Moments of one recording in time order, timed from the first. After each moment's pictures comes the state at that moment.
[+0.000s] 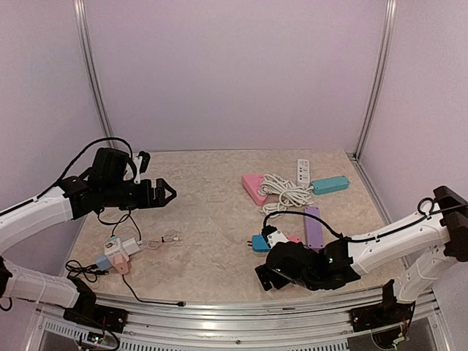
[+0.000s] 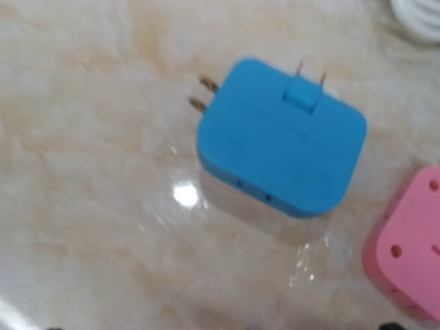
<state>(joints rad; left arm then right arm) -0.53 1.14 0.86 -0.36 0.09 -0.46 1.33 1.51 0.72 -0.15 0.57 0.60</state>
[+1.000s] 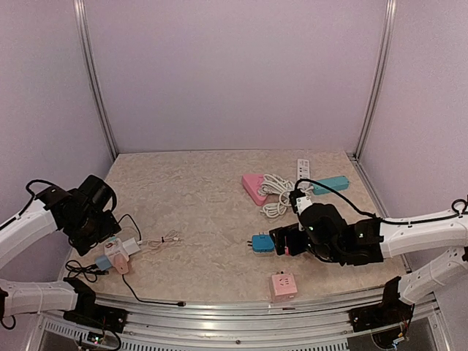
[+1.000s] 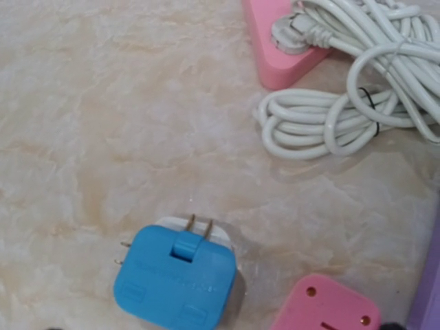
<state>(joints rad) -0.43 0.96 0.79 -1.09 -0.39 -1.10 1.11 1.26 0.66 -0.07 0.52 0.53</state>
